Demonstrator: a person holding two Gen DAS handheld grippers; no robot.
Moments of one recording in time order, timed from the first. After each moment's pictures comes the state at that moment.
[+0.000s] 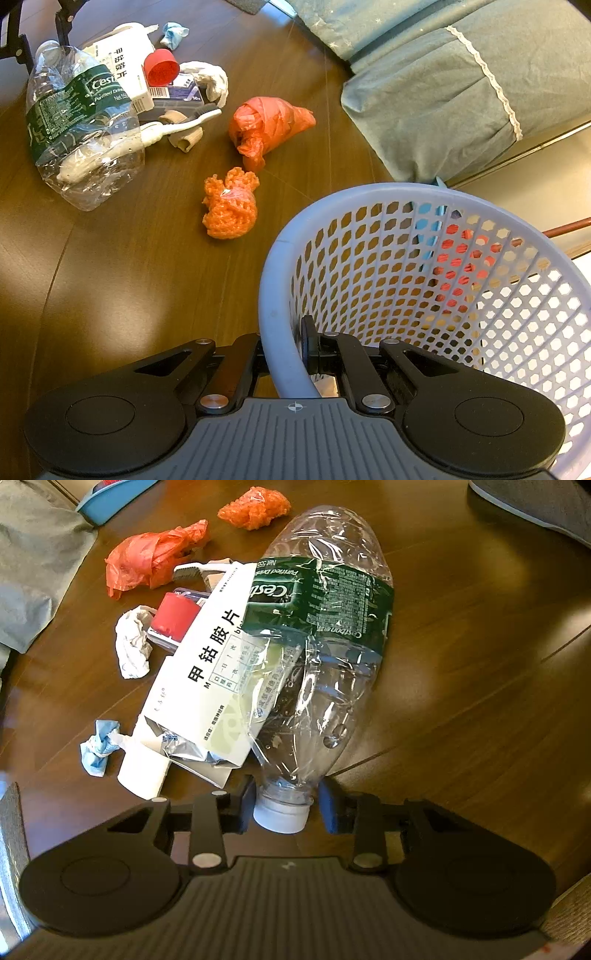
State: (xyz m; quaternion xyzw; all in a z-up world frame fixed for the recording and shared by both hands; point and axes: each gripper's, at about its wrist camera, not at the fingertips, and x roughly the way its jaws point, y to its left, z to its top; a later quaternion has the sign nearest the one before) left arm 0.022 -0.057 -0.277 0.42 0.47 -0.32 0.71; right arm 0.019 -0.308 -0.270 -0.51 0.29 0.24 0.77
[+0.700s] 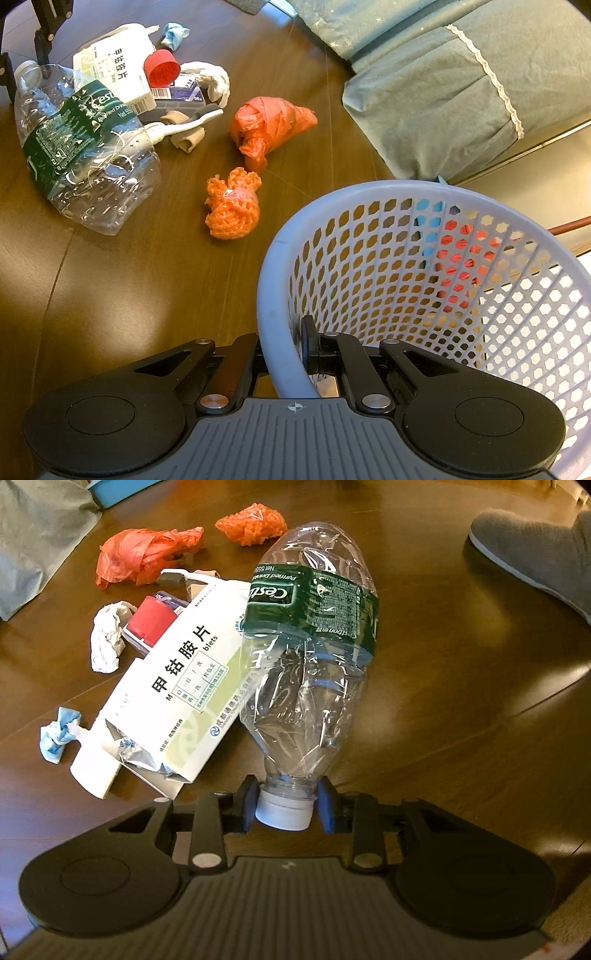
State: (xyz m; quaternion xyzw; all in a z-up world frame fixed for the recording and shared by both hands) left arm 0.017 -0.064 -0.274 0.31 0.49 -0.33 0.74; right arm 0.018 -0.307 -0.270 -0.51 0.30 0.24 0.77
